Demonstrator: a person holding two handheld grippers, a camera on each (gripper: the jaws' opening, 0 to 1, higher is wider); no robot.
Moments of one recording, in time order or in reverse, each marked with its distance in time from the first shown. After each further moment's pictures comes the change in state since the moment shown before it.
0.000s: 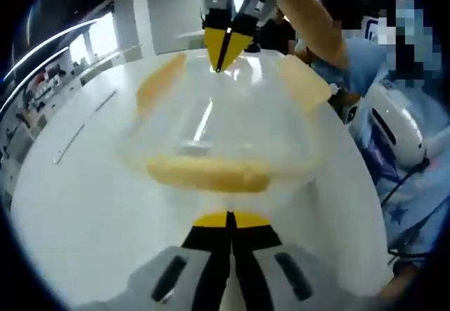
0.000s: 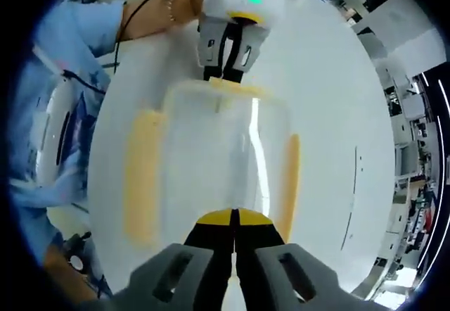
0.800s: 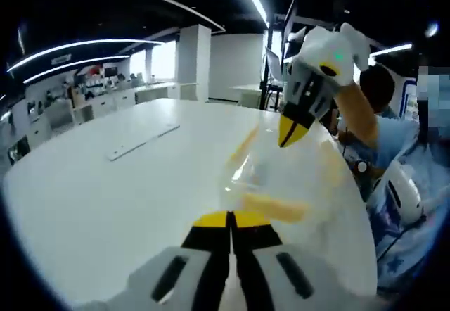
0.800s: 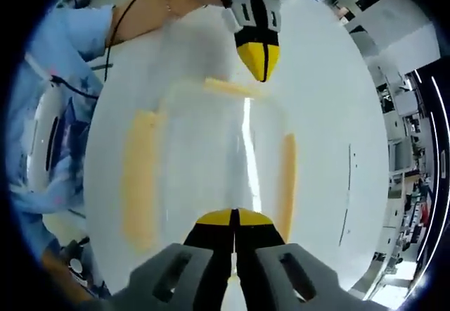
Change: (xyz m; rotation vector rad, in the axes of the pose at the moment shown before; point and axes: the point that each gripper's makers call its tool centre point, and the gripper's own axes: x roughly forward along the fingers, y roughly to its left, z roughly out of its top) left arm -0.065 0.039 0.051 -0.228 -0.381 0.223; right arm -0.014 0.003 0.013 0.036 -0.029 -0.040
